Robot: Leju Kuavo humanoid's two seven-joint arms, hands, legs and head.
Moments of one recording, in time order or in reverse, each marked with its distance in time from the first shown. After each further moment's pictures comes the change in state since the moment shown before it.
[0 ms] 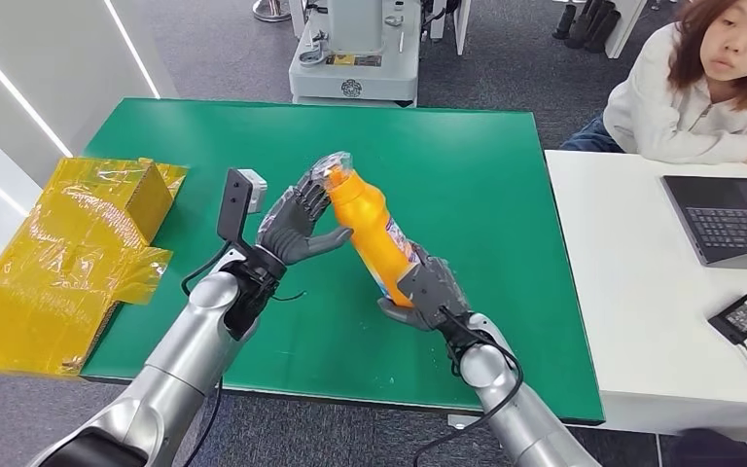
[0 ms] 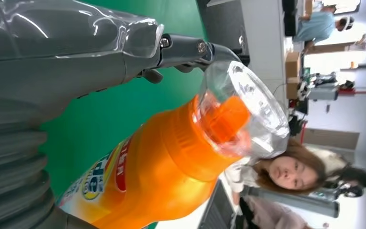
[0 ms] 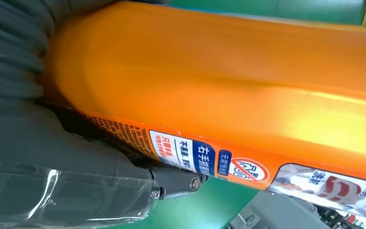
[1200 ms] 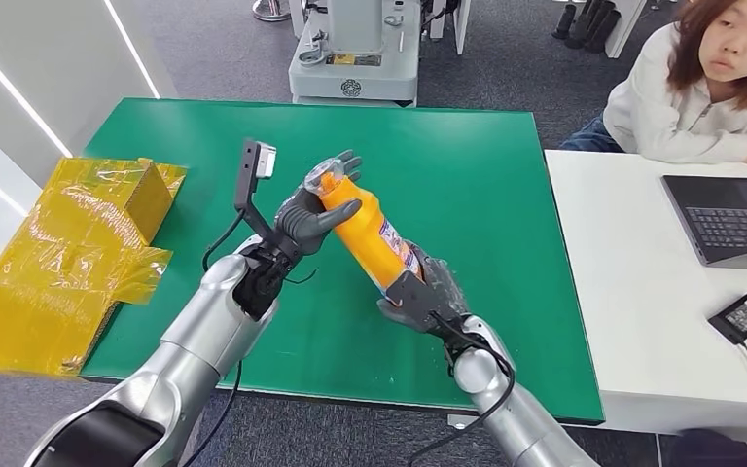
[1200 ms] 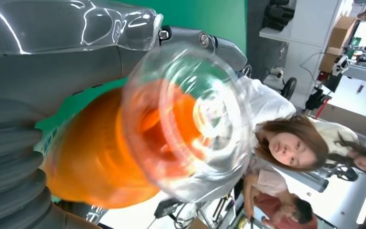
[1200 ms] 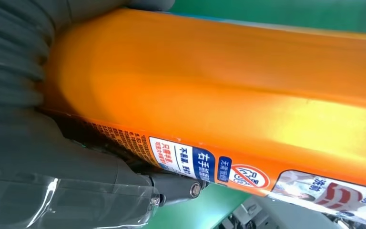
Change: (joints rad) left arm -0.097 -0.069 0.012 0.148 0.308 -0.025 0.153; right arm -0.003 -0.007 0.057 0.004 0.042 -0.094 0.026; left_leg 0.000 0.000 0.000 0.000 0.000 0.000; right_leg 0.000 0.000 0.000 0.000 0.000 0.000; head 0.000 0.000
